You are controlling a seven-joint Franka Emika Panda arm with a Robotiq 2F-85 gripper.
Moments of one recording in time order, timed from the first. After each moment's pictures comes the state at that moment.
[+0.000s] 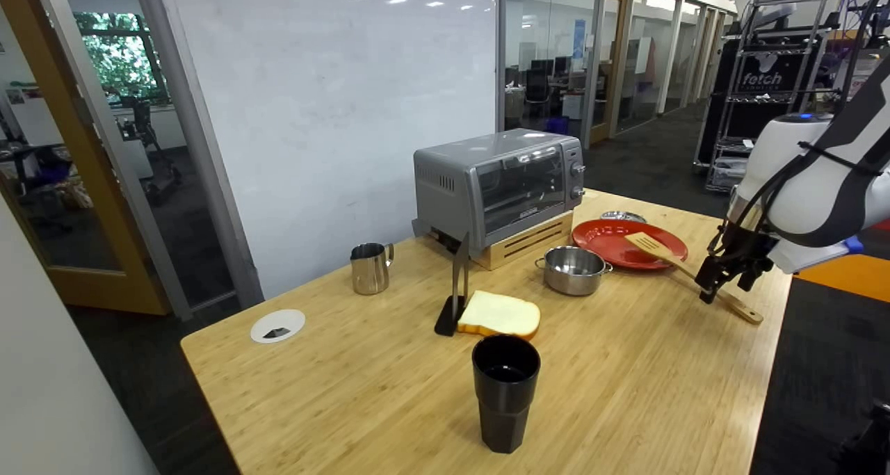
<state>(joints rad) -0.18 0.27 -0.25 -2.61 -0.09 3.02 0.04</state>
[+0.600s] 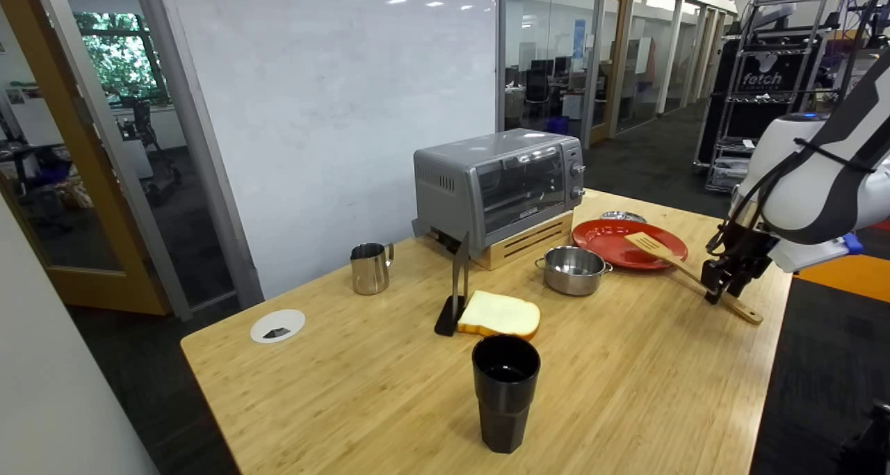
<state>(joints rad) -0.23 0.27 -0.20 -2.61 -0.03 3.03 -0.01</state>
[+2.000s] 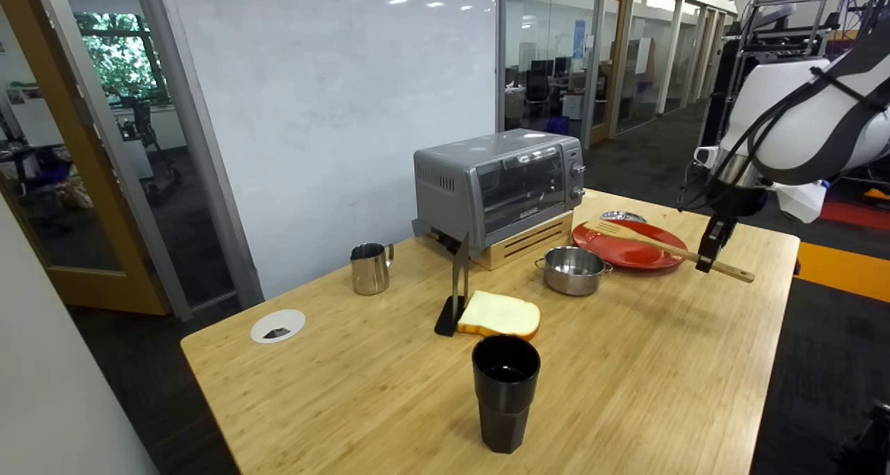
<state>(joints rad) -0.23 0.08 -0.13 -2.55 -0.06 2.76 -0.41</state>
